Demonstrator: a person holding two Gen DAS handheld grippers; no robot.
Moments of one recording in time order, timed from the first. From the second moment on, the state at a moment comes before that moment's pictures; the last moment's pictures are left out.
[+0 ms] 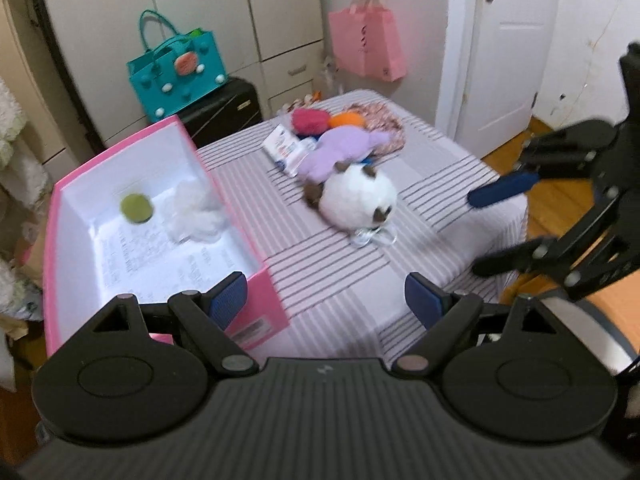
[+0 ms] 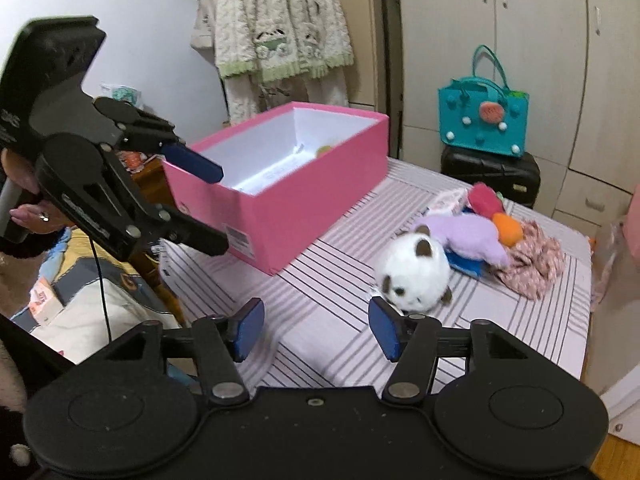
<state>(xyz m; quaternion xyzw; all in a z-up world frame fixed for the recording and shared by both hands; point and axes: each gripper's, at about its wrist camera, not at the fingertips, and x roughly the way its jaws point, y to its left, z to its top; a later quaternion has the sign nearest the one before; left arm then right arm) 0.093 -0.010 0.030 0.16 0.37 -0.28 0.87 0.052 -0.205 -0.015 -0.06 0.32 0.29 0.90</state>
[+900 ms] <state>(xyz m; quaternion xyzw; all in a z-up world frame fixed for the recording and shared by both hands) 0.150 -0.088 -0.029 0.10 0.30 -0.30 0.90 0.099 -0.213 -0.101 -0.03 0.26 0.18 0.95</state>
